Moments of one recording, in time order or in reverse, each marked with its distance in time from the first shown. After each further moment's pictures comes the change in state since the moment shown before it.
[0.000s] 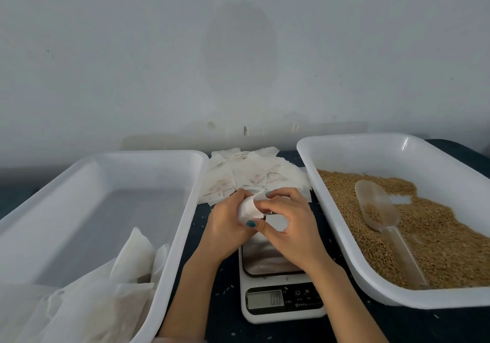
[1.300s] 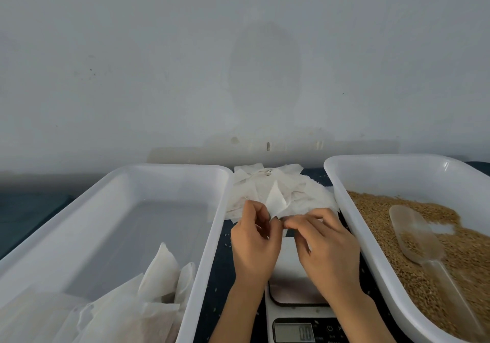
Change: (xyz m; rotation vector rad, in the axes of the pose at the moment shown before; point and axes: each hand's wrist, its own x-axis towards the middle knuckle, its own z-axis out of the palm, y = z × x) left_hand 0.002 0.006 0.024 -0.147 0.555 0.118; right_hand 0.003 0.001 0.006 -0.487 0.269 -0.297
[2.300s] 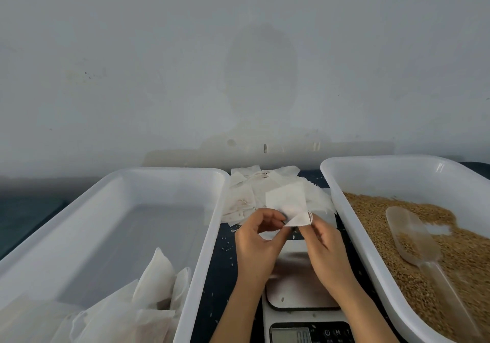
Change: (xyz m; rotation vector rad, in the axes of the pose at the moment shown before) left_hand -0.001 -0.006 0.009 -0.212 -0.164 -0.212; right_hand -0.001 0.010 0.007 0.774 -0.285 0.726
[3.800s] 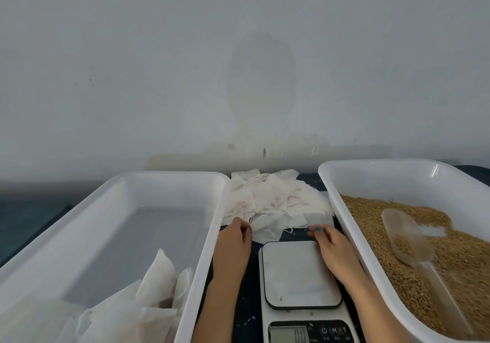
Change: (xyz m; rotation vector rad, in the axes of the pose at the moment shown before) left_hand 0.020 -0.040 -0.038 0.799 -0.061 -0.111; right_hand 0.017 0.045 -0.026 -0.252 0.007 0.374
